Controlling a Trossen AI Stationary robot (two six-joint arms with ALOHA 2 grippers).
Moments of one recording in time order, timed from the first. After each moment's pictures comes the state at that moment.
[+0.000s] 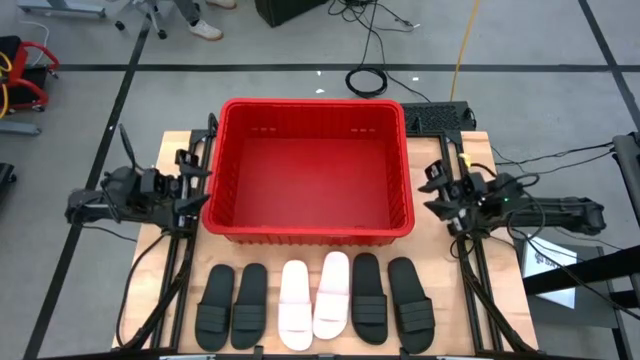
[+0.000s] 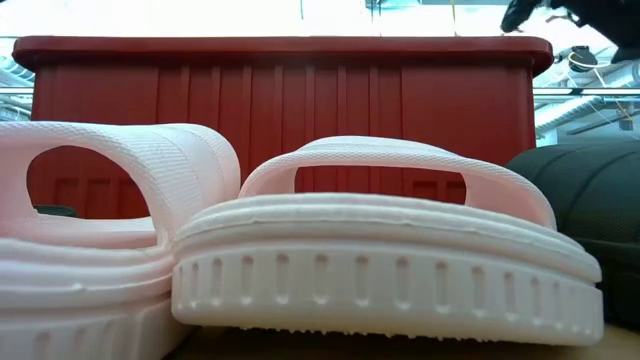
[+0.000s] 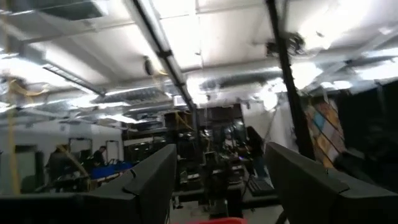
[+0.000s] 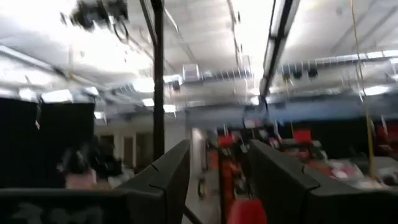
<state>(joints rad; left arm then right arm) -0.06 0.22 0.40 0.32 0.03 0.17 -0.12 0.43 0.22 0.76 -0.29 0.22</state>
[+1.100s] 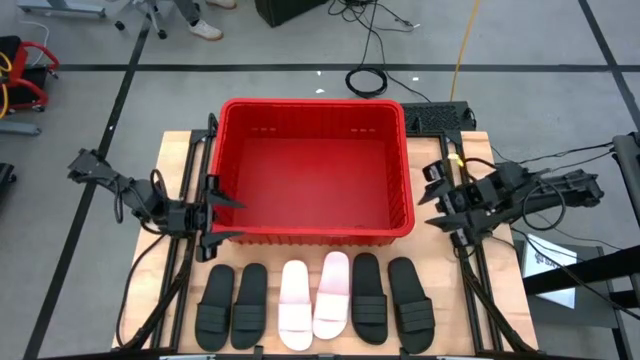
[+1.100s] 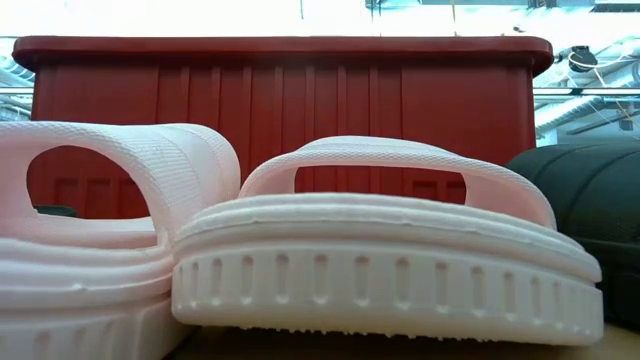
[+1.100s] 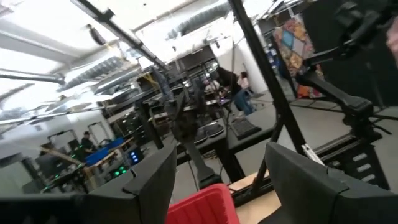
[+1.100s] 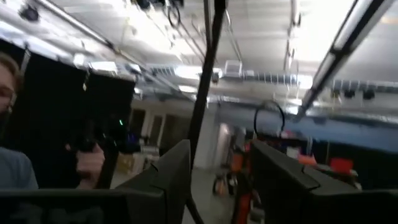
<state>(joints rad) -0.51 0.70 0.68 0.29 -0.34 0.53 0.16 0.71 0.64 0.55 -0.26 -0.09</state>
